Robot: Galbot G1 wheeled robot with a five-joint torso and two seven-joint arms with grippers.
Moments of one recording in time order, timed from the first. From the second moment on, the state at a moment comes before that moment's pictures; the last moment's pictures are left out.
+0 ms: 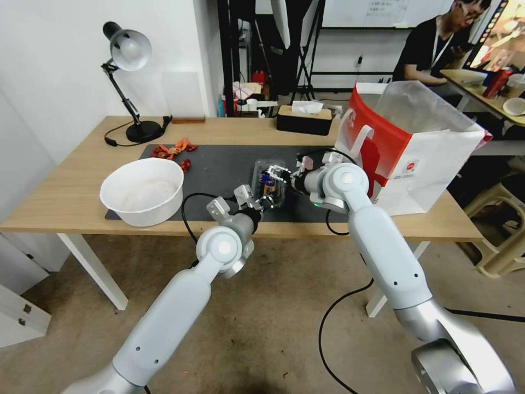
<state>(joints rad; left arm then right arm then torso) 0.79 -1.29 0.03 -1.73 -1.36 0.22 -0.49 -0.49 1.33 0.12 1.51 1.59 -0.74 0.77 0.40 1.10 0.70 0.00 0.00</state>
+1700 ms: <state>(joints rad) 0.95 -1.16 -0.09 -1.91 -1.30 0.18 -0.43 -0.48 1.35 0.14 1.46 1.64 -0.73 0.82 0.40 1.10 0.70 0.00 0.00</state>
